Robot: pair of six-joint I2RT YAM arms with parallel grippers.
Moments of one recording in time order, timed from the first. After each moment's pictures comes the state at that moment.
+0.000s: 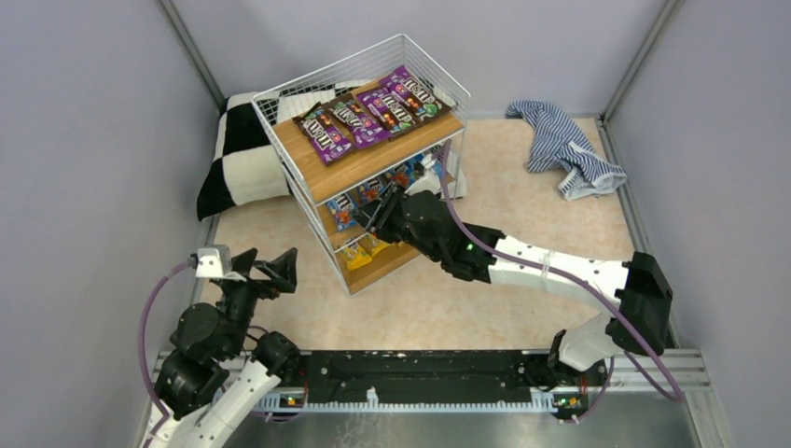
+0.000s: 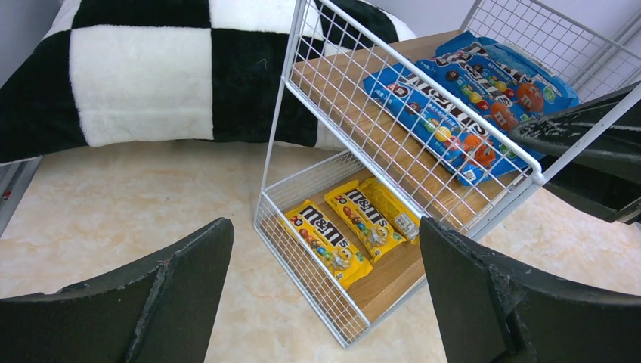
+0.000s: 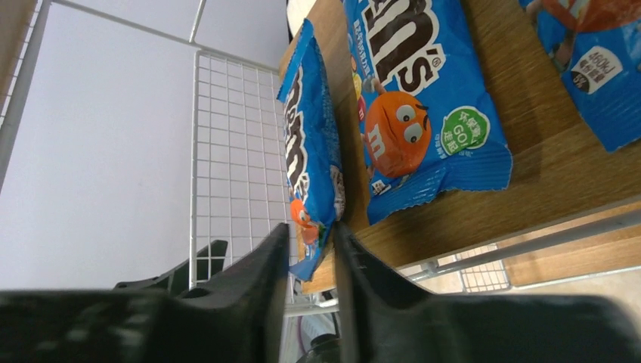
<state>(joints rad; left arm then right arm) -0.62 0.05 0.70 -0.63 -0.46 -0.29 1.13 1.47 1.22 0.01 0.34 1.15</state>
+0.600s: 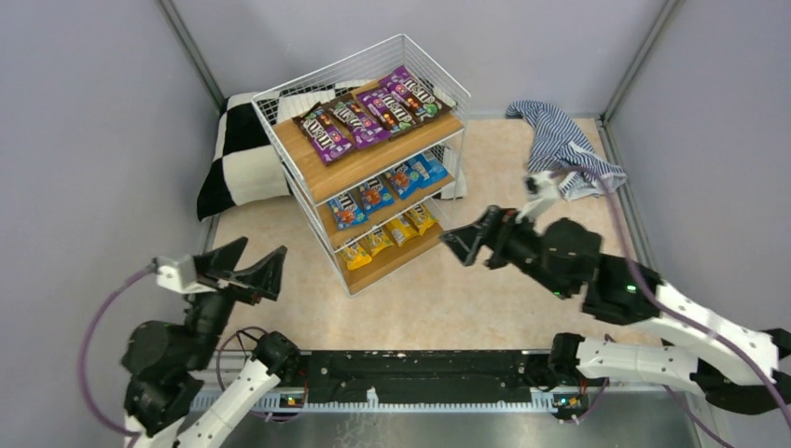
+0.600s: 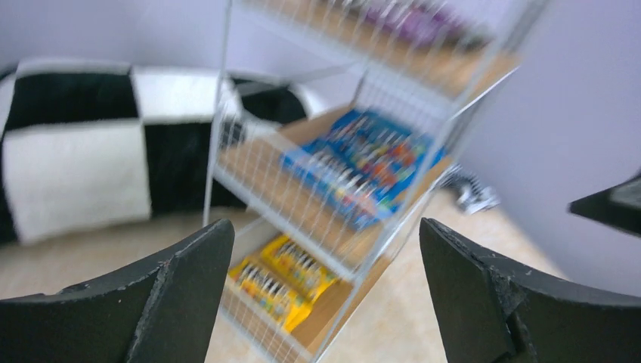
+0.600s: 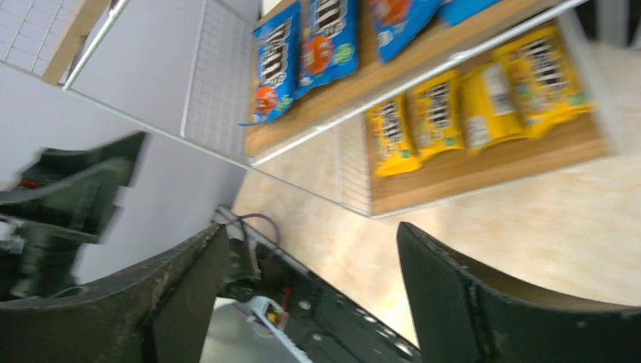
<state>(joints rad) -0.62 0.06 0.81 -0.59 -0.33 -0.28 1.16 0.85 1.05 -0.43 0.40 0.80</state>
